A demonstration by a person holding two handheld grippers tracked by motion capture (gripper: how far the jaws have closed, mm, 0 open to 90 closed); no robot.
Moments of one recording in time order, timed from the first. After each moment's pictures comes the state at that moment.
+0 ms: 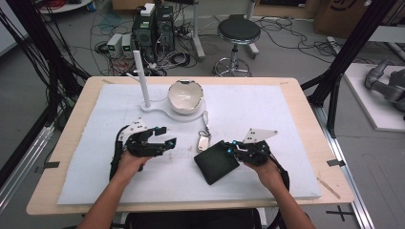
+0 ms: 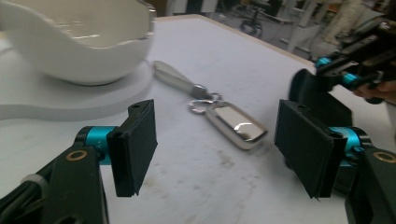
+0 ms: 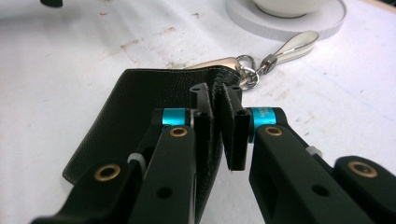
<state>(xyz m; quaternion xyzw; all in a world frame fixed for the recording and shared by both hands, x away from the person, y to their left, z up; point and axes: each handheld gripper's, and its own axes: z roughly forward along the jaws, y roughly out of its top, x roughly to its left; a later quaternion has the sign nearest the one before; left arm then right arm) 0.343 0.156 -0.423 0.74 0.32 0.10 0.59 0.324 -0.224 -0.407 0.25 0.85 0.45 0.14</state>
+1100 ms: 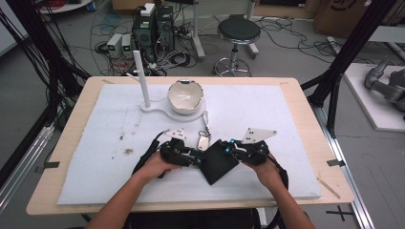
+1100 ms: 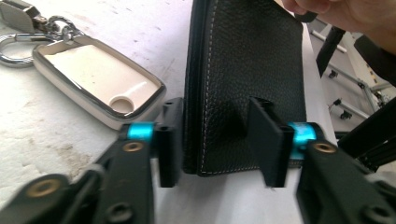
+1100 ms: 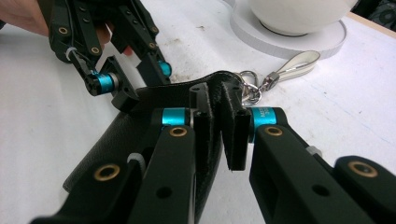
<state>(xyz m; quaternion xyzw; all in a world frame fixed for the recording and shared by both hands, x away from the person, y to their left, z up) 0.356 0.073 -0.451 0.83 0.22 -0.08 0.50 0.324 -0.219 -0.403 0.22 0.85 0.46 0.15</state>
